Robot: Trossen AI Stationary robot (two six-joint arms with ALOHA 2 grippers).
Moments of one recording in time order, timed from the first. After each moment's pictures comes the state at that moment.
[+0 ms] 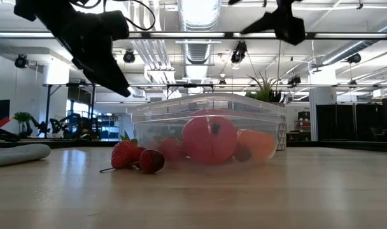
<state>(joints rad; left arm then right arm) -0.19 1.18 0.69 -0.31 -0.30 -0.38 0.27 1.31 1.01 -0.29 0.31 0.96</state>
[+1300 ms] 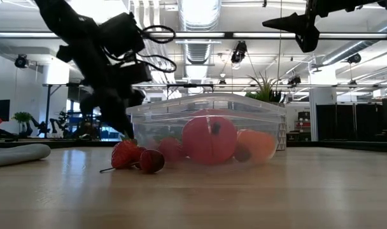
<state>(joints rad) 0.07 1.45 0.66 -0.11 -0.11 0.19 0.24 0.88 0.53 0.24 0.42 0.65</state>
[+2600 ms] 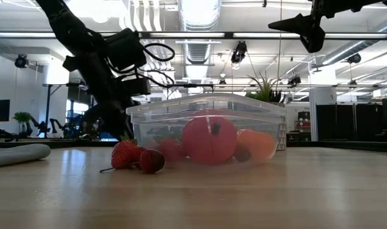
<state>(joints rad) 0.18 1.49 0.65 -0.11 -0.06 0.22 0.24 0.82 0.53 0.14 0.41 0.65</state>
